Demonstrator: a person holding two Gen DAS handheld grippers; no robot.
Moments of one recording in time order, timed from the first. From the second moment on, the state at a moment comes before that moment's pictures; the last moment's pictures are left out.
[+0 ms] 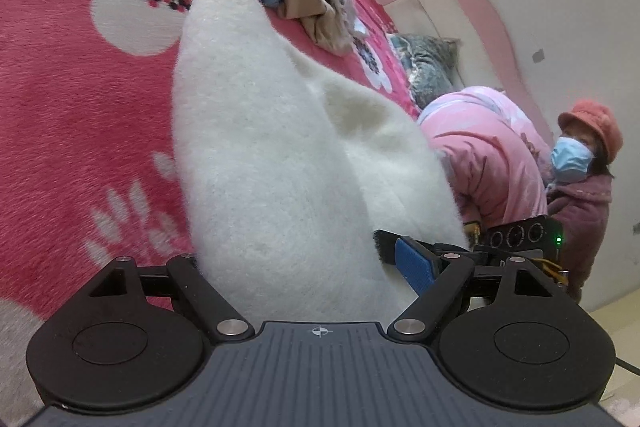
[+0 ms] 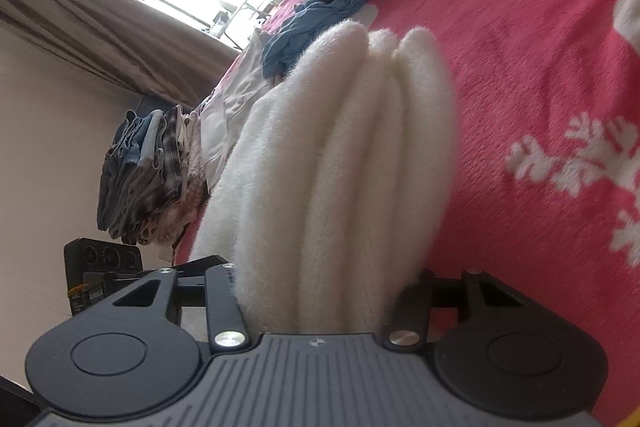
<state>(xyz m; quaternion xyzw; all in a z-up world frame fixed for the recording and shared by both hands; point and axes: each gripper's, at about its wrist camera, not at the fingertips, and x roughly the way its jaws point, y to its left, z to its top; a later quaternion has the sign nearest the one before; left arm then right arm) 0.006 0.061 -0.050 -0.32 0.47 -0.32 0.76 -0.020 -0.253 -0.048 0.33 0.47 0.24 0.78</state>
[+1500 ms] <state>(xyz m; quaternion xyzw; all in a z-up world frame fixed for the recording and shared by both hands) -0.019 0.052 -0.035 -0.23 0.47 -0.28 0.80 -0.047 -0.241 -0.061 0.35 0.45 0.24 0.78</state>
